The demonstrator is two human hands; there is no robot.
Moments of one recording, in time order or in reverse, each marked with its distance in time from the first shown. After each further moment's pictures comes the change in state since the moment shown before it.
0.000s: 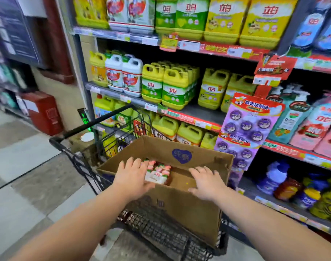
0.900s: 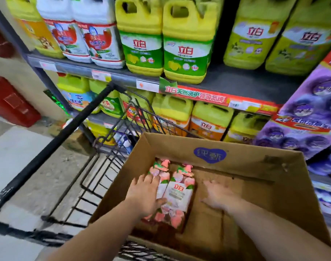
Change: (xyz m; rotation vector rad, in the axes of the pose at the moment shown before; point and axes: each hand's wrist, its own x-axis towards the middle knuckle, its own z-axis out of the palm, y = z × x) left_hand 0.241 -0.085 0.130 -0.045 -0.477 0.193; right_hand 0.269 -0.015 0.103 0.240 -0.470 0.253
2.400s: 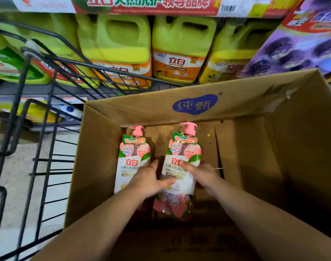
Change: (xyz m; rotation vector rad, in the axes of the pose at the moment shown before) left_hand 0.116 0.008 0.096 -0.451 -0.494 0.100; right_hand 0.053 -0.026 0.091 1.620 0.032 0.567
